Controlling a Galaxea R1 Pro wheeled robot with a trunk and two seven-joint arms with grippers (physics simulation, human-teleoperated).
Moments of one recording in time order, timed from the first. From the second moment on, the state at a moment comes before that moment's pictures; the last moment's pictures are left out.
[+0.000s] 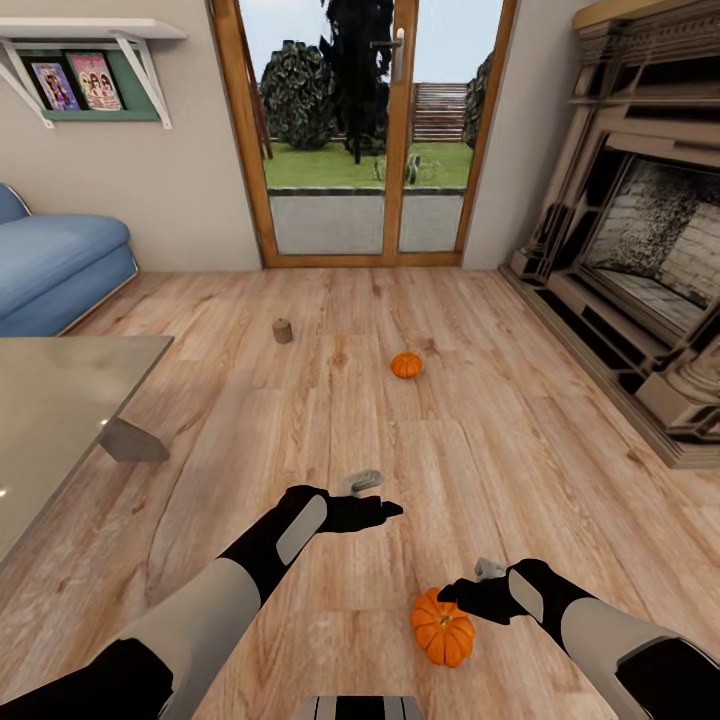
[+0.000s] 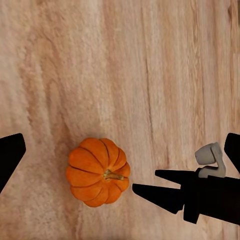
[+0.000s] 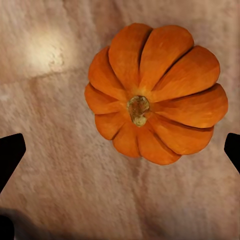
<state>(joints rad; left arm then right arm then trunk) -0.84 -0.17 -0.45 -0.60 0.77 0.64 -0.07 -0.81 -0.10 0.42 -0.10 -0.63 0.54 0.31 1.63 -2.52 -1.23</state>
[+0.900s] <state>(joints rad) -0.84 -0.17 -0.45 -0.60 0.77 0.64 -0.07 -0.81 -0.10 0.42 -0.10 -0.62 0.46 0.32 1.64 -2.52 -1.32</state>
